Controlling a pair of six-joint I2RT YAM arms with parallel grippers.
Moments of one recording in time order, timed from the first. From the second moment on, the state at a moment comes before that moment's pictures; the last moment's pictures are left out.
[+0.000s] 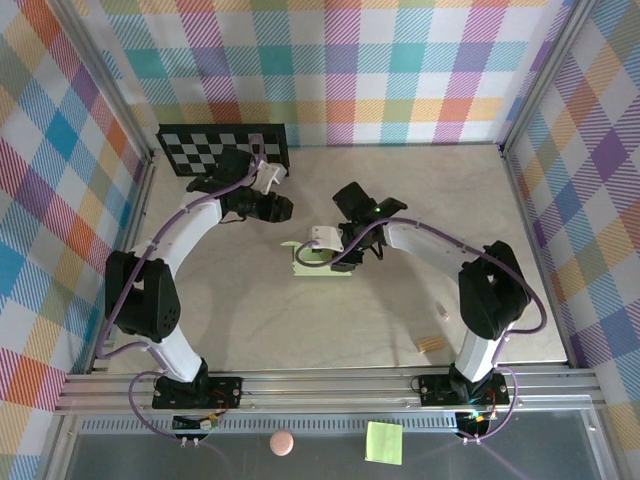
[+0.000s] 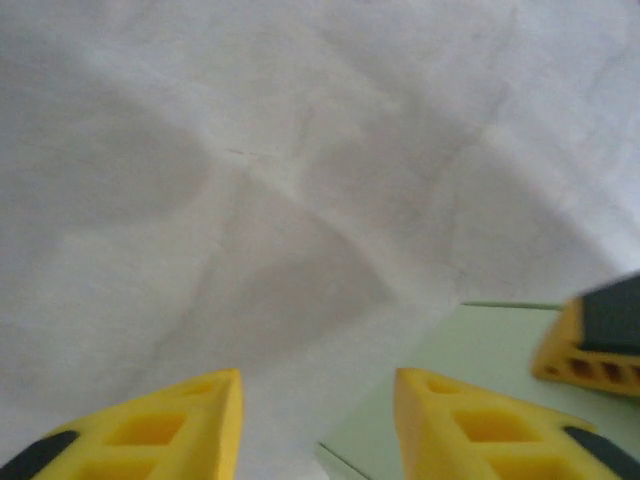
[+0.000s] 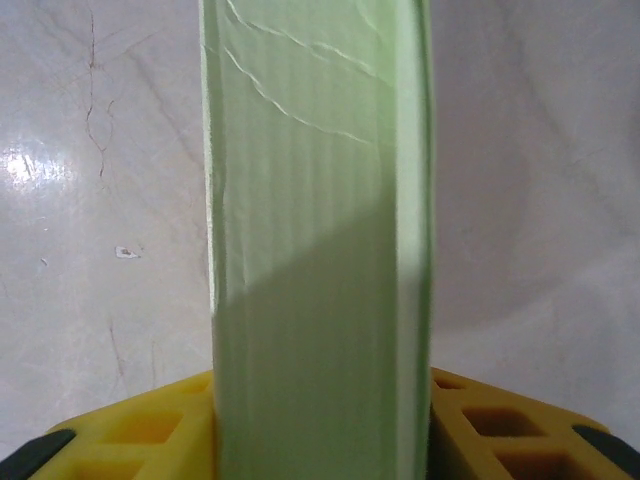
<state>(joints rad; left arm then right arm) -0.28 1.68 1.41 -0.68 0.49 0.01 0.68 1.77 1.38 -0.79 -0.27 -0.92</state>
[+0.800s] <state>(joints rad) -0.36 1.65 1.34 -0.91 0.53 0.21 0.60 1.71 1.38 -0.84 -0.34 -0.87</state>
